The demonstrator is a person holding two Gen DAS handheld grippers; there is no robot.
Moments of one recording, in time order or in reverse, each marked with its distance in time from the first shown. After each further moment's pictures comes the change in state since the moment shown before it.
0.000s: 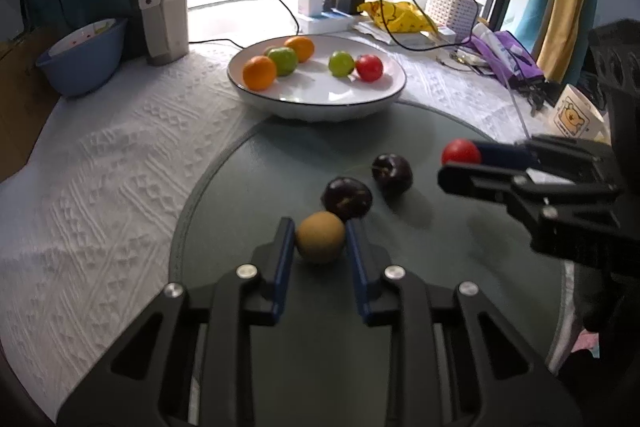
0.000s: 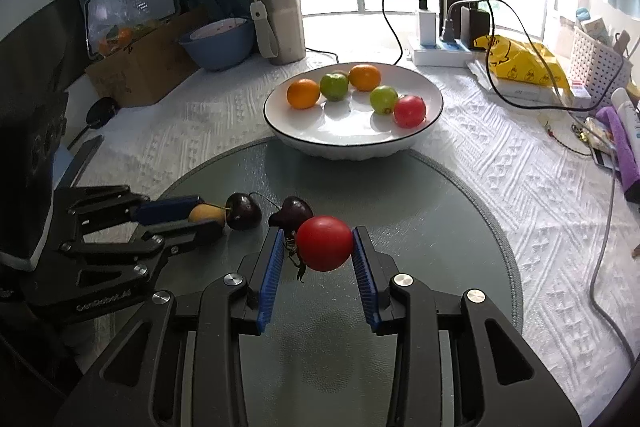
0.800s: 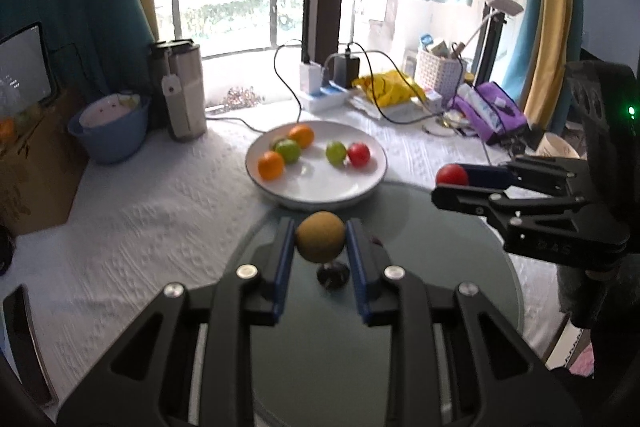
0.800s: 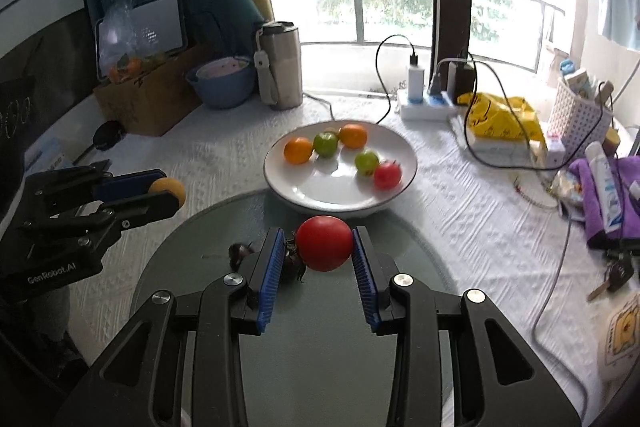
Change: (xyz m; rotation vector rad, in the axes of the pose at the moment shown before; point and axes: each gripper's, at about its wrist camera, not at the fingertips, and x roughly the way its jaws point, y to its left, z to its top) left arm -0.069 -0.007 0.043 0.022 -0.178 0.031; right arm -0.044 -0.006 0.034 -0.047 -0.092 -0.029
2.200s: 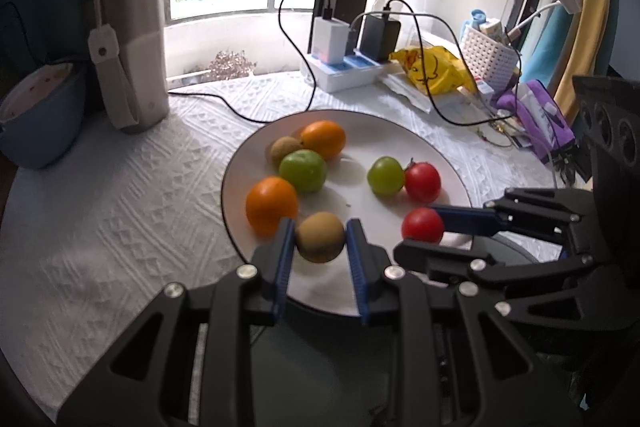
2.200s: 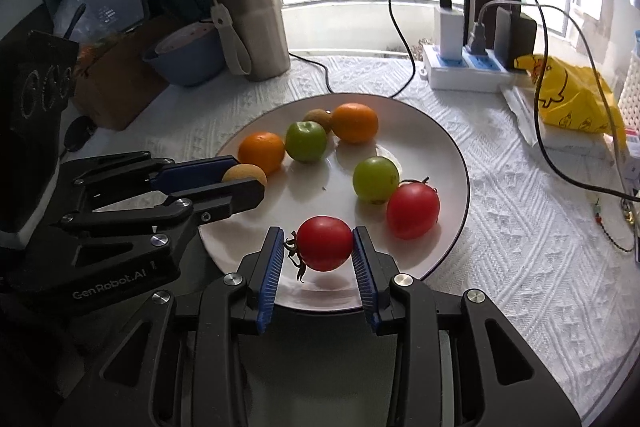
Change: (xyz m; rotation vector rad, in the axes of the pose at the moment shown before) left arm 0.150 0.040 0.040 -0.062 0.133 -0.059; right arm 0.134 -0.035 0.034 0.036 0.167 0.086
